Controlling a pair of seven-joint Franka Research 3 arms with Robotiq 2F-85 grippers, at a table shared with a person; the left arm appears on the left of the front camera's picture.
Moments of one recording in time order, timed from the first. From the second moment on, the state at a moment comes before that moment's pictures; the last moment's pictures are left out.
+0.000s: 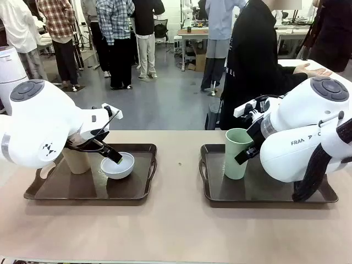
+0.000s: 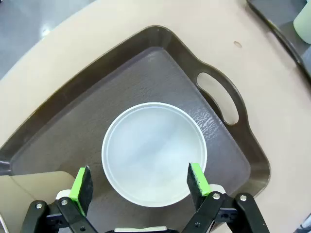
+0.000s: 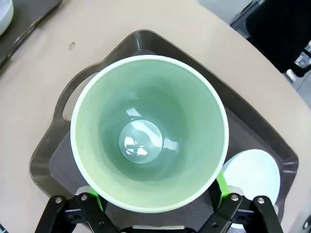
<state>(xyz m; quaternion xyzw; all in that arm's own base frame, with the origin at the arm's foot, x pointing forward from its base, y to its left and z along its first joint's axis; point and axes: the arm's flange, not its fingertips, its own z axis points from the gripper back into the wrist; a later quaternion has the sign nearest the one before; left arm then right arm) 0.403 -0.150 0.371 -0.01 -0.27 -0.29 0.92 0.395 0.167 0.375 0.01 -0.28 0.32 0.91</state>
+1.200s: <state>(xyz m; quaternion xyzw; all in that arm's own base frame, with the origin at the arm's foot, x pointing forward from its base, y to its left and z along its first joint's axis) 0.403 -0.150 0.371 -0.01 -0.27 -0.29 0.92 0.395 0.167 0.375 0.01 -0.28 0.32 0.91</state>
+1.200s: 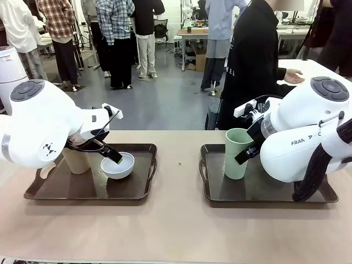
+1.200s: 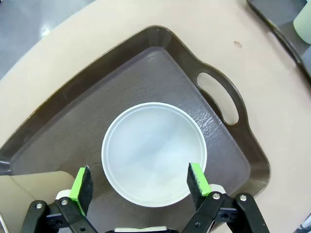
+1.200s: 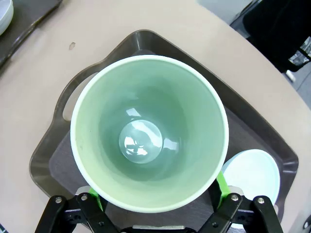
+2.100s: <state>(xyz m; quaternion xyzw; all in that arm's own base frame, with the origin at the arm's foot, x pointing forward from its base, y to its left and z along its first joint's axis) 0.284 -0.135 0.521 -0.02 -0.20 -0.33 0.92 0.254 0.142 0.505 -0.02 -0.12 0.28 0.95</state>
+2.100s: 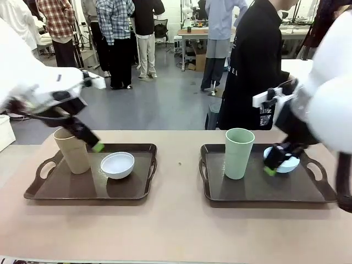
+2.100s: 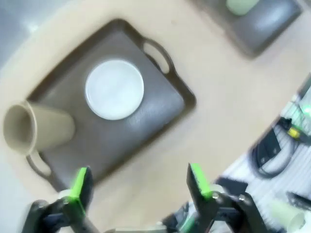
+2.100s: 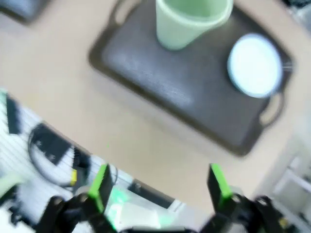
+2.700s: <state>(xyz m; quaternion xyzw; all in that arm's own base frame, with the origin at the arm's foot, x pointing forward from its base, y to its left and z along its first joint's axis) 0.310 -0.110 0.519 -0.12 -0.22 -0.28 0.93 0.280 0.109 0.502 0.11 -0.11 0.25 0.96</state>
